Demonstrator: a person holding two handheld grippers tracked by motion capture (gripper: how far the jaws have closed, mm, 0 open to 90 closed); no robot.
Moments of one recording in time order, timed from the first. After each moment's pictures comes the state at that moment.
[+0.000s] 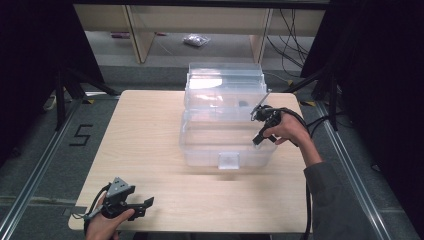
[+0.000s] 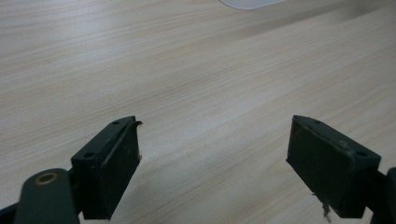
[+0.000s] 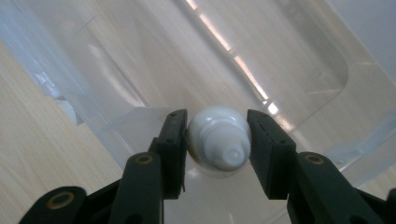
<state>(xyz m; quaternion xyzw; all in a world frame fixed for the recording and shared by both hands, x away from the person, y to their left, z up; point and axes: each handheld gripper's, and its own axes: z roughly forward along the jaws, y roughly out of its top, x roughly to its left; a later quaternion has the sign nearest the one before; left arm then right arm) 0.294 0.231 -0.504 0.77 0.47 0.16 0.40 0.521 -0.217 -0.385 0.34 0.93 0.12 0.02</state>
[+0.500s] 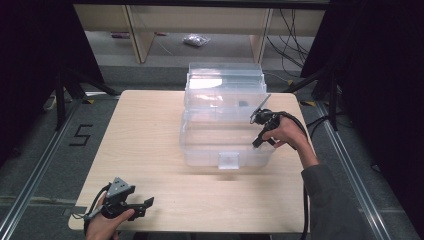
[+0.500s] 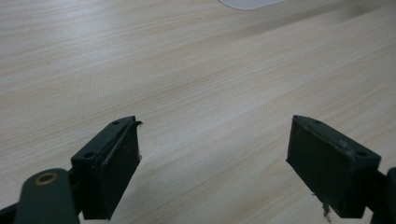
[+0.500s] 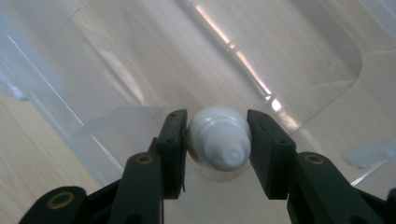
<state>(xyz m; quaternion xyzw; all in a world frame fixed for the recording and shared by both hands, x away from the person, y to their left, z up) 0.293 0.229 -0.505 0.76 0.48 0.15 0.40 0.523 -0.218 -0.403 0.36 0.93 0.12 0.01</state>
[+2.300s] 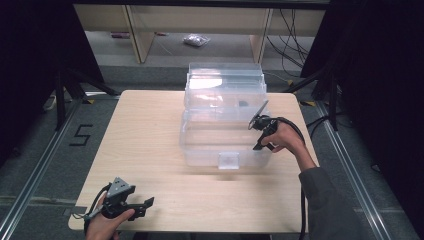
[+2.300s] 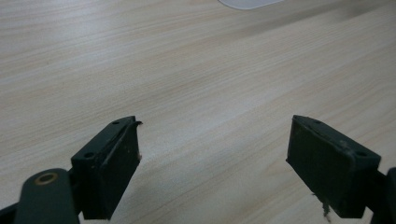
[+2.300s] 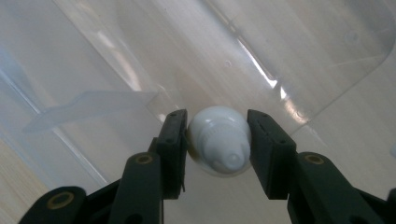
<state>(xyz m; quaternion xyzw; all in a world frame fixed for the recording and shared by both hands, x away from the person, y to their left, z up) 0.293 0.229 -0.504 0.77 0.47 0.15 0.40 0.522 -0.219 -0.425 0.36 0.93 0.09 0.00</state>
